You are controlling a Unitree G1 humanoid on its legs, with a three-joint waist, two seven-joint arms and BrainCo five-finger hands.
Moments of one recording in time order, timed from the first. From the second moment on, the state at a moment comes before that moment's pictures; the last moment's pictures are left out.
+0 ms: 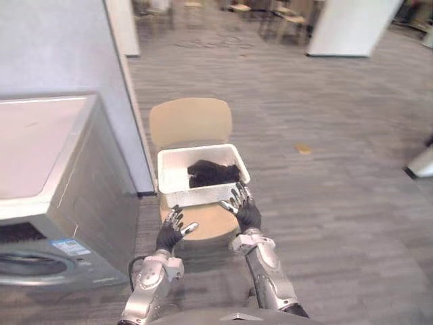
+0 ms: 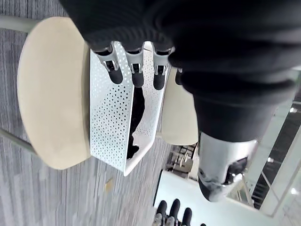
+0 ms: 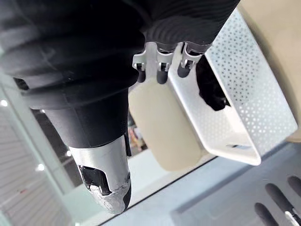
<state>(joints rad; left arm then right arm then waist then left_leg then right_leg) 0.21 0.08 -0.31 0.27 -0.33 -0.13 0.08 0.11 0.03 0.27 0.15 0.46 -0.20 -0.07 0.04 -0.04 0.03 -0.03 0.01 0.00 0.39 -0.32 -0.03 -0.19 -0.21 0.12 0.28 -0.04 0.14</state>
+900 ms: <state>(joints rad) 0.26 0.03 -0.28 0.25 -0.35 -0.09 0.02 -0.18 -0.14 -0.18 0.29 0.19 -0.12 -0.31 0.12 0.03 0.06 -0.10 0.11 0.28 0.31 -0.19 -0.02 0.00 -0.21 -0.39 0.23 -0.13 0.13</state>
